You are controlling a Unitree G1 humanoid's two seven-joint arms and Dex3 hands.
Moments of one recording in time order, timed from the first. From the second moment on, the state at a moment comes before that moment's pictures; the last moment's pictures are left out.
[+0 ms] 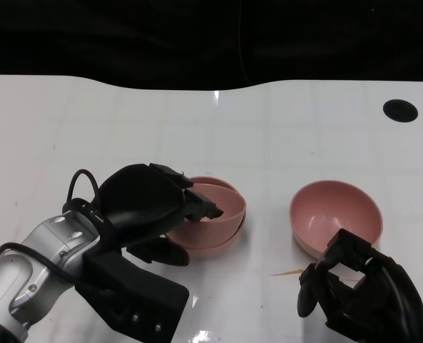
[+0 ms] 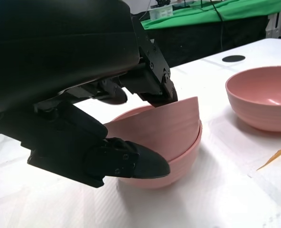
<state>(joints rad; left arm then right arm) -0.43 0.46 -0.44 0.22 0.85 -0.40 -0.11 0.20 0.11 -0.02 -0.05 0.47 0.05 0.39</state>
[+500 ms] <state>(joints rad) -0.42 0.45 -0.47 0.34 0.85 -0.41 -0.03 0.20 0.10 -0.03 -0.05 0.47 0.05 0.39</state>
